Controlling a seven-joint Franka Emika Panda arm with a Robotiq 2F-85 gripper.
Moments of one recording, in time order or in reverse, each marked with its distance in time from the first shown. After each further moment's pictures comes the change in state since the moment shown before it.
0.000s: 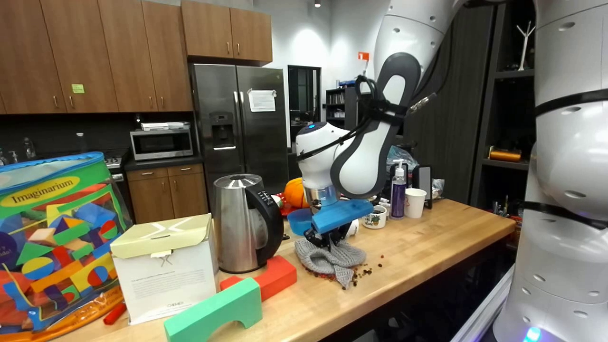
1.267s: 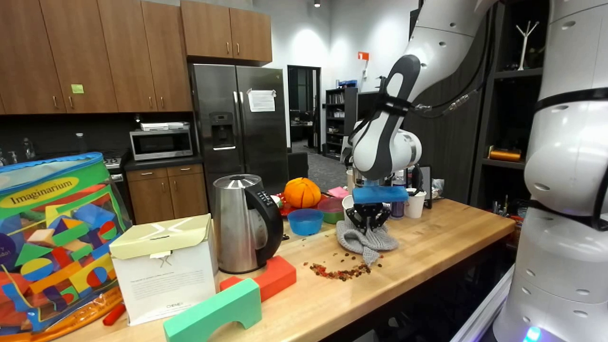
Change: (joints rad) arm -0.226 -0.067 -0.136 -0.126 0.437 0.122 -0.395
